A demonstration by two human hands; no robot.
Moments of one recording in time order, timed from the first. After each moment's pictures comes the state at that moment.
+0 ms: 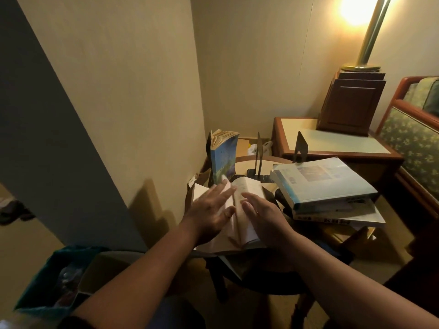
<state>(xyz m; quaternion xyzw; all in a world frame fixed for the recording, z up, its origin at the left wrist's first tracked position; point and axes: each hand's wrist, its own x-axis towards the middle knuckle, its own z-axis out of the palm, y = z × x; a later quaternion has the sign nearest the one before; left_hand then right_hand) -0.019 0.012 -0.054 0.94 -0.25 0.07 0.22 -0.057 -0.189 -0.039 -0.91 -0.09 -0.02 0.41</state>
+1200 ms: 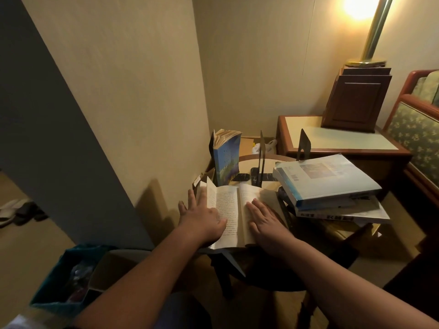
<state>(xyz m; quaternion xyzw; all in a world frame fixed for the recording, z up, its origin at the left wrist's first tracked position) -0.041 0.010 -0.040 0.99 -0.08 -0.08 -0.02 -0.056 -0.197 -0.081 -0.95 -0.09 0.12 0.28</state>
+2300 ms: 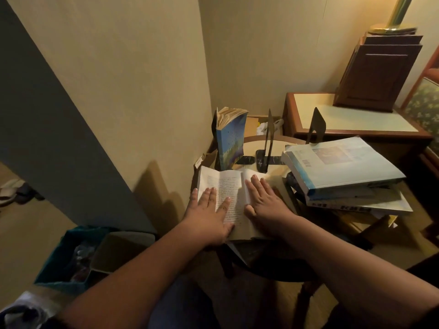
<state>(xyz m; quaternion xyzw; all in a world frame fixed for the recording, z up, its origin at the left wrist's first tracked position) -0.040 0.010 -0.062 0.96 -0.16 -0.16 -0.16 -0.020 -0.180 -0.077 -0.97 -0.14 0.11 0.15</state>
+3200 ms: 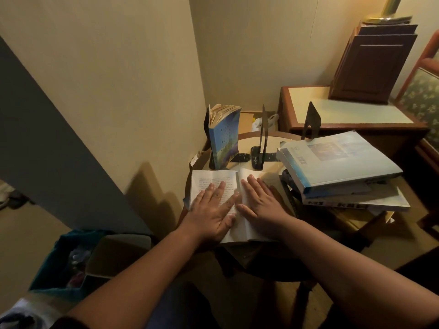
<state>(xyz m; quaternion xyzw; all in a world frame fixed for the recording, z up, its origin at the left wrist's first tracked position) -0.019 0.017 -0.103 0.96 -0.26 -0.05 0.04 -0.019 -0.188 -0.096 -0.96 -0.13 0.08 0.23</state>
